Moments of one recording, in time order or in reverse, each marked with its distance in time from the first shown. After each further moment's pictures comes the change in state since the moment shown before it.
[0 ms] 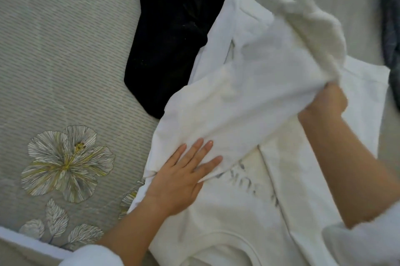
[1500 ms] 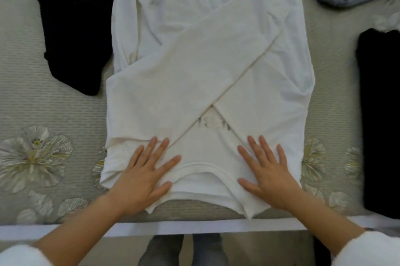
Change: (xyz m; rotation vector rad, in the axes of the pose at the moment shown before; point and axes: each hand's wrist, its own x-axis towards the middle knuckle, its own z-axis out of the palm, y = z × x) left_hand -0.071 0.041 -0.010 0.045 -0.391 0.232; right_hand -0.087 0.165 -0.321 -1.765 -0.878 -0.659
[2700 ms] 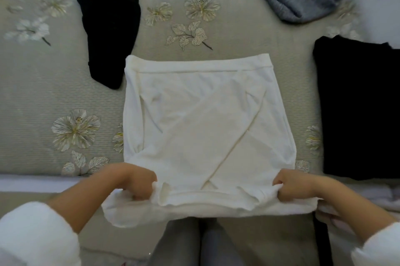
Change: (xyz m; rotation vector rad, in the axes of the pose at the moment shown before) left_hand -0.057 0.110 -0.084 -0.153 -0.952 -0.379; right_hand -0.145 0.059 -0.033 0.433 -0.527 0.088
